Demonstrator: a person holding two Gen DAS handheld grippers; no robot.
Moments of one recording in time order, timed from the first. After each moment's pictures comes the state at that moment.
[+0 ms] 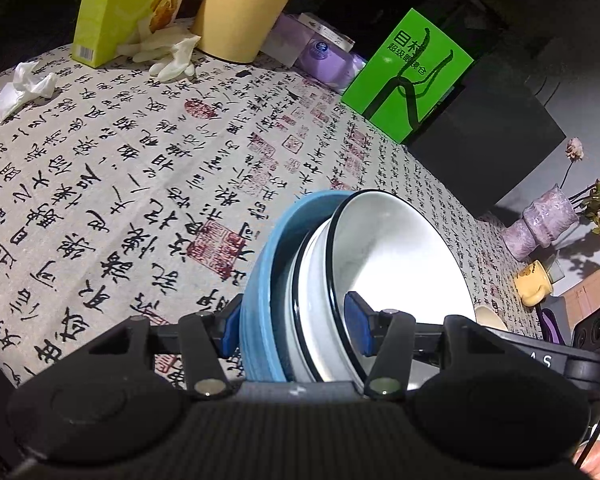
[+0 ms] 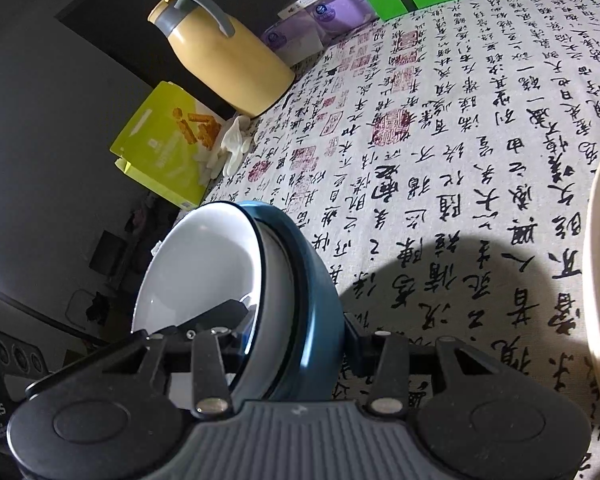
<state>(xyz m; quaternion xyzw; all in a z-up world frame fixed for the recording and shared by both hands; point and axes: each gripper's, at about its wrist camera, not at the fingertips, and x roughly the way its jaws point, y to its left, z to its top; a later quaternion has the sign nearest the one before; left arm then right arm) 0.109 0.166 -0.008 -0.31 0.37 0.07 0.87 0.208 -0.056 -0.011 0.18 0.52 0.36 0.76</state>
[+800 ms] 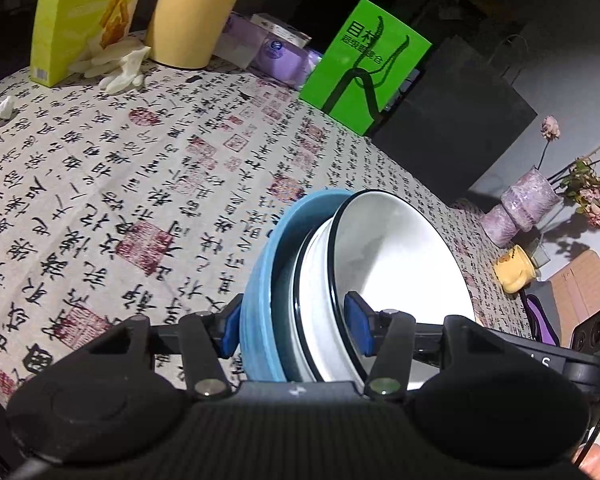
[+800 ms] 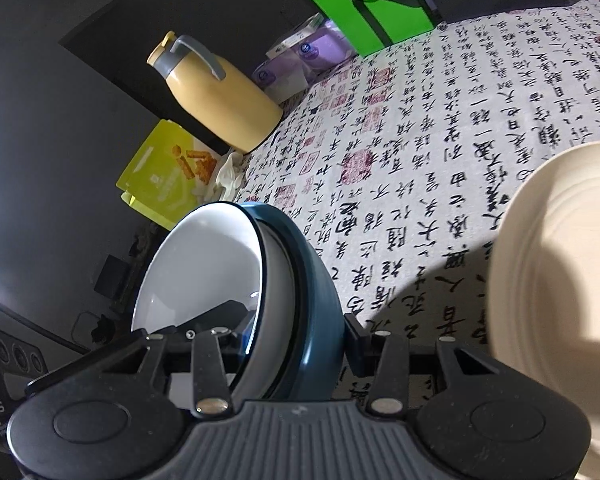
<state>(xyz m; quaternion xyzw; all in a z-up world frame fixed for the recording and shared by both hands) 0.126 0.111 0.012 -0.29 0.37 0.05 0.88 0.210 -0.112 0.005 0.20 0.49 0.35 0.78</state>
